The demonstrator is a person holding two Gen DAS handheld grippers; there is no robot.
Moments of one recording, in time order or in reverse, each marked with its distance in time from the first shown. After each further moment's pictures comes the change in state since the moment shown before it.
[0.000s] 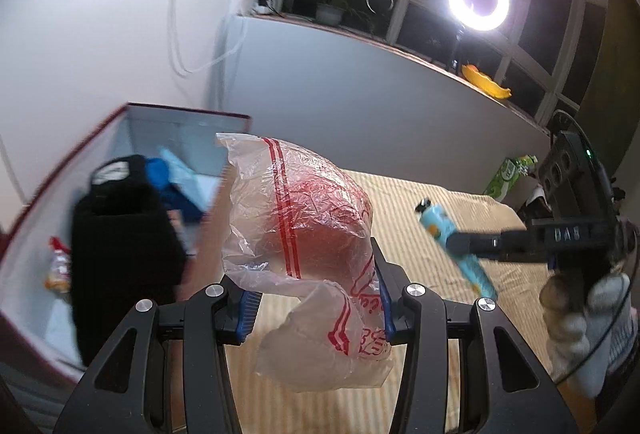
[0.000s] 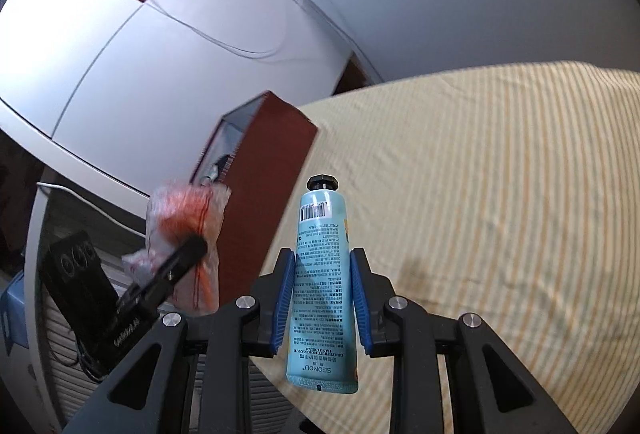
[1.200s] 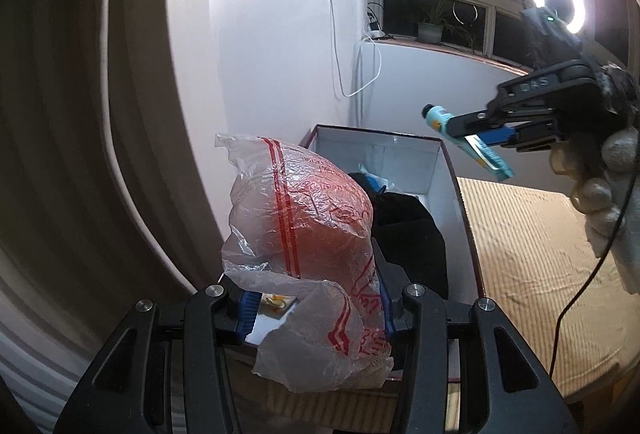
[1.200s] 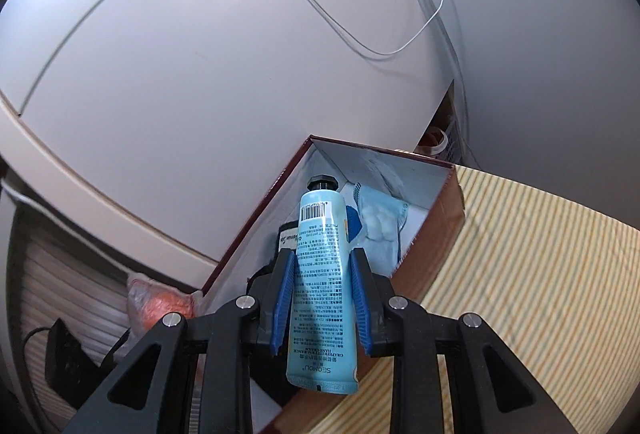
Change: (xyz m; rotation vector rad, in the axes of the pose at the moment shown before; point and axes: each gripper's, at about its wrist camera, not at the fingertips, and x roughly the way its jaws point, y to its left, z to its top) left arm -0.055 0.104 -0.005 0.031 -0.071 0.390; right arm 0.118 0.150 0.089 -0.241 0.056 -0.010
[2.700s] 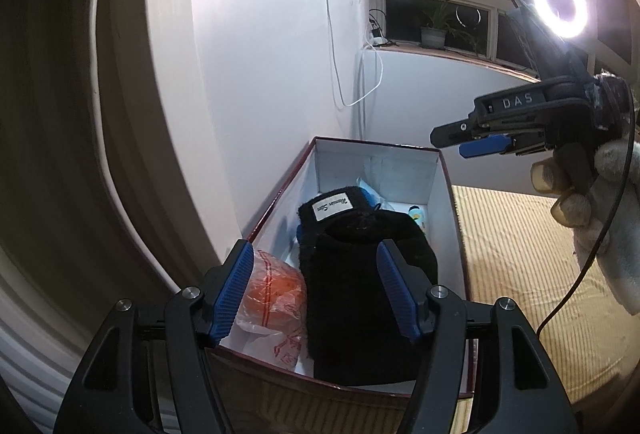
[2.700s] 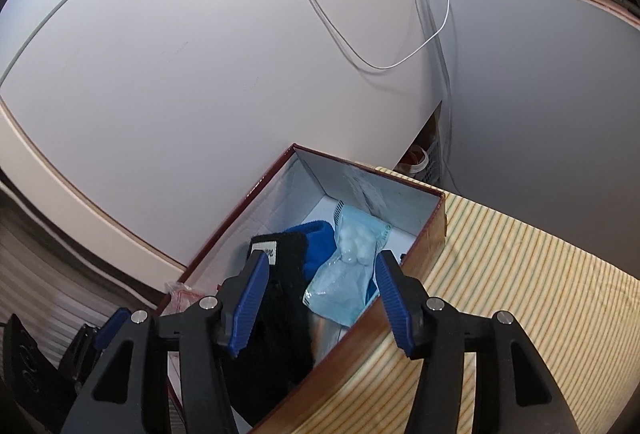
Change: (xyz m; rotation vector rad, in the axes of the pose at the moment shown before) left arm -0.005 -0.006 0.006 0.004 -0.024 0.026; right arm 0.003 0.011 0.002 -0.098 -0.028 -0.116
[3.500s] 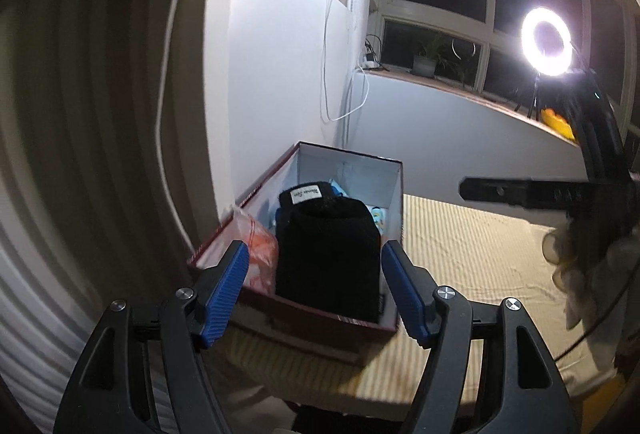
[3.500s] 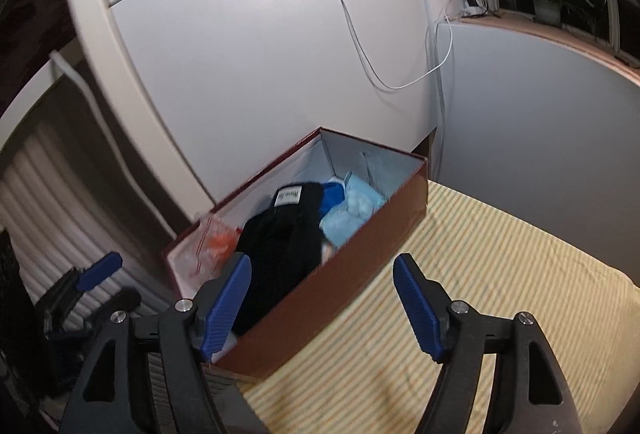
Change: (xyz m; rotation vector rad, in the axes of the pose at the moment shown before) left arm -0.075 -0.010 -0.034 -0.121 -0.061 -0.061; right arm -0.084 0.032 -0.092 -0.161 -0.116 -0.051
